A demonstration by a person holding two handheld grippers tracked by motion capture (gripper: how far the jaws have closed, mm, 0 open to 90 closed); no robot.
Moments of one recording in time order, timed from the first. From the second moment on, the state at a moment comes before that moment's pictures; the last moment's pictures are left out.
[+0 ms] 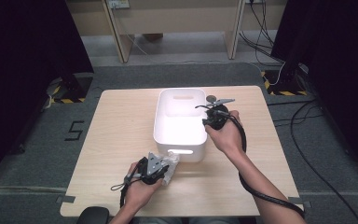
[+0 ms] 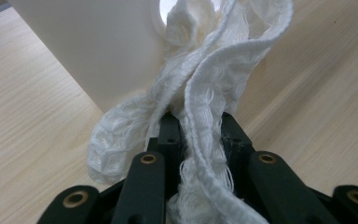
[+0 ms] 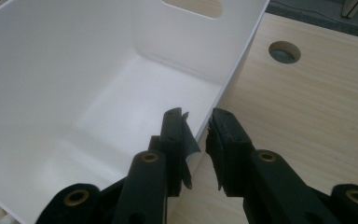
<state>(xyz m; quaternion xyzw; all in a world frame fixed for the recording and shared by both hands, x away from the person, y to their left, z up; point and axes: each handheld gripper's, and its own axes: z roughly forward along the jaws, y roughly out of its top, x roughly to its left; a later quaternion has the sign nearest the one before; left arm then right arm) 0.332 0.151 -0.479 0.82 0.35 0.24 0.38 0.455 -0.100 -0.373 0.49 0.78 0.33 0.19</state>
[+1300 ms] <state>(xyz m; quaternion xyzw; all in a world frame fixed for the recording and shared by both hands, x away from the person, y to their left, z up) 0.314 0.148 -0.427 0.78 0.35 0.29 0.43 0.455 -0.099 -0.372 0.49 0.79 0.33 0.19</state>
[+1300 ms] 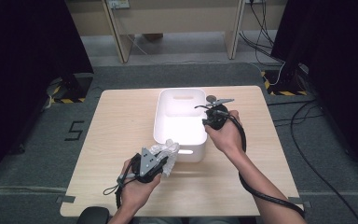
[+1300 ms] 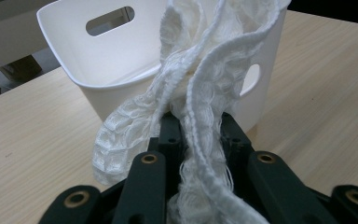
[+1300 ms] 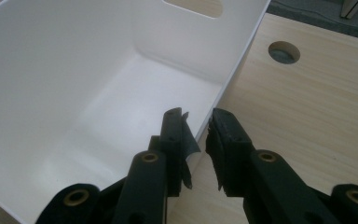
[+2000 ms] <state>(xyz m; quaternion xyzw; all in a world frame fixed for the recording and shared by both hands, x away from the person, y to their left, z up) 0.319 0.134 -0.429 0.79 0.34 0.28 0.43 0.455 -0.099 -0.372 0.49 0.79 0.33 0.19</state>
